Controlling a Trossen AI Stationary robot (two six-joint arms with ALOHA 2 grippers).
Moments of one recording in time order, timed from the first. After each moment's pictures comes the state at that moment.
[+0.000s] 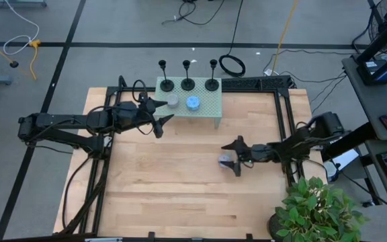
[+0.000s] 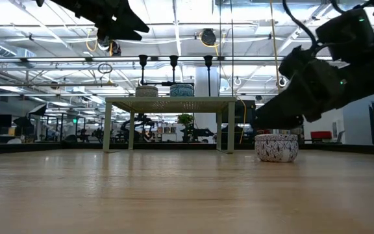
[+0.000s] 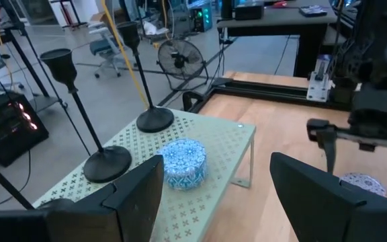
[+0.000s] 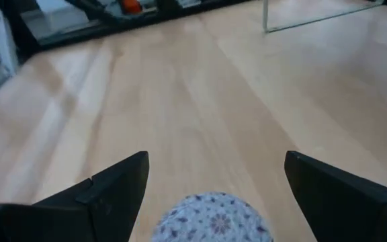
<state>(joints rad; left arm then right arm) 0.13 1.01 0.78 -0.01 -0.34 0.02 0.19 1.57 0.17 1.08 0.28 0.34</state>
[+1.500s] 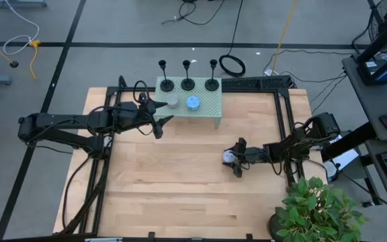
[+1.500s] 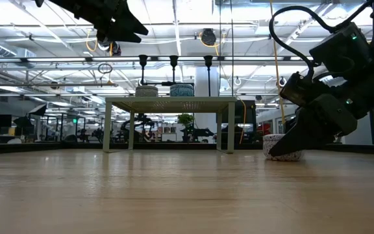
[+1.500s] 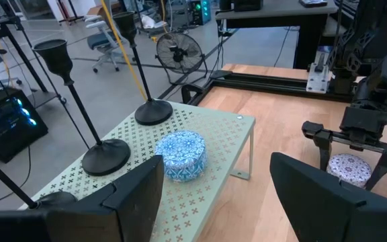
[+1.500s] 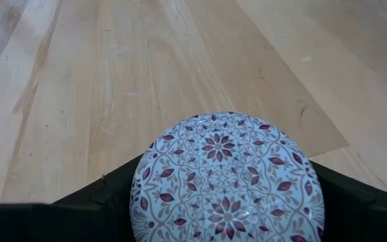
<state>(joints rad) 0.13 1.01 0.78 -0.04 -0.34 0.02 0.18 1.64 0.21 0.86 0.26 0.36</state>
